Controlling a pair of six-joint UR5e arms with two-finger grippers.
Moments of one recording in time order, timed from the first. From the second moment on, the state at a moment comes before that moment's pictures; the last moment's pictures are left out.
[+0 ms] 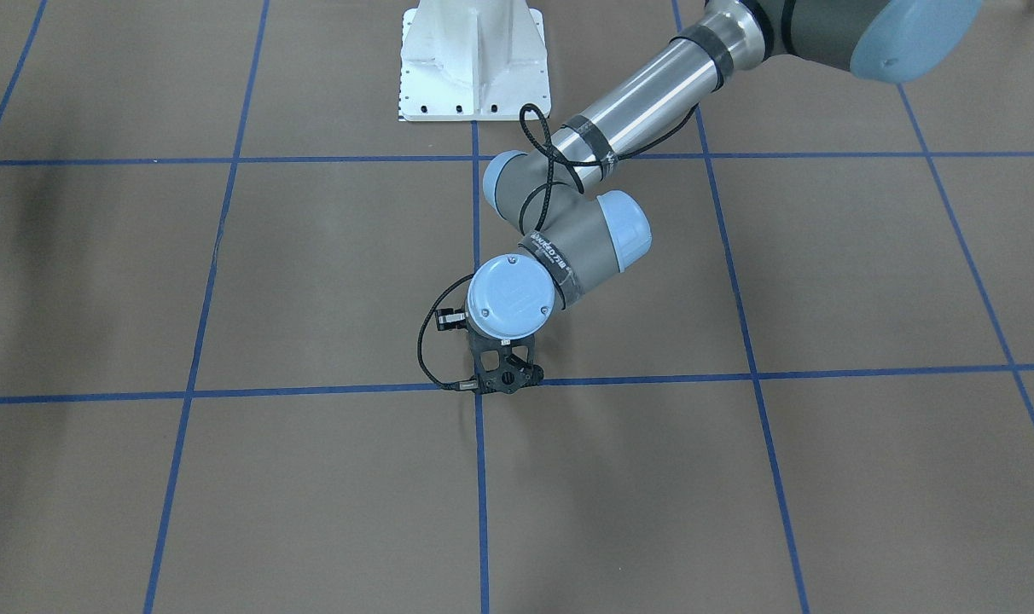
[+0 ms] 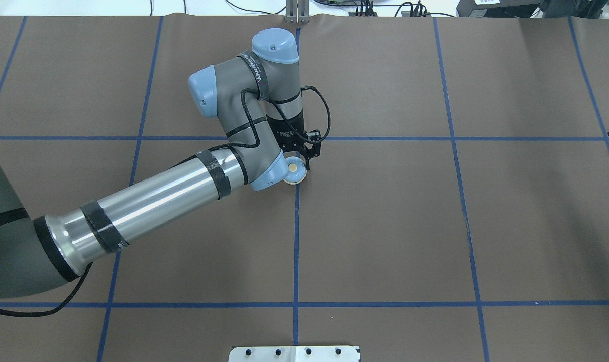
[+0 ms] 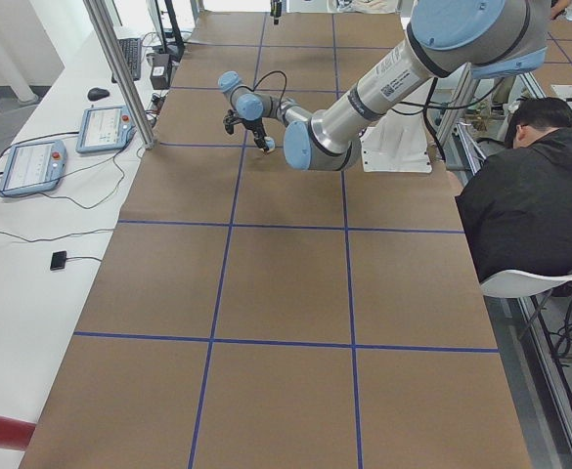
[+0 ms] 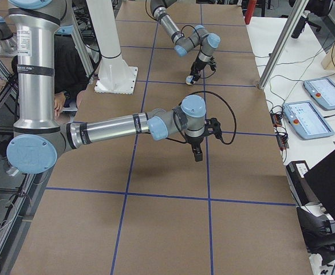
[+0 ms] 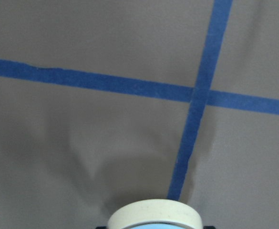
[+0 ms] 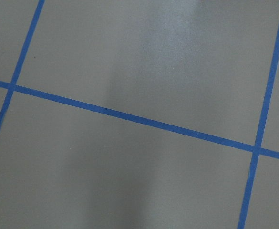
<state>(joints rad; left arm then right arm) -0.66 -2.69 -0.87 -1.72 -2.36 -1.14 1.34 -1.62 1.82 -1.37 2.31 0.20</state>
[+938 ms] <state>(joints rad) -0.75 -2.67 -1.01 -1.71 -2.32 -1.14 1.34 -1.58 1.82 -1.37 2.33 0.28</state>
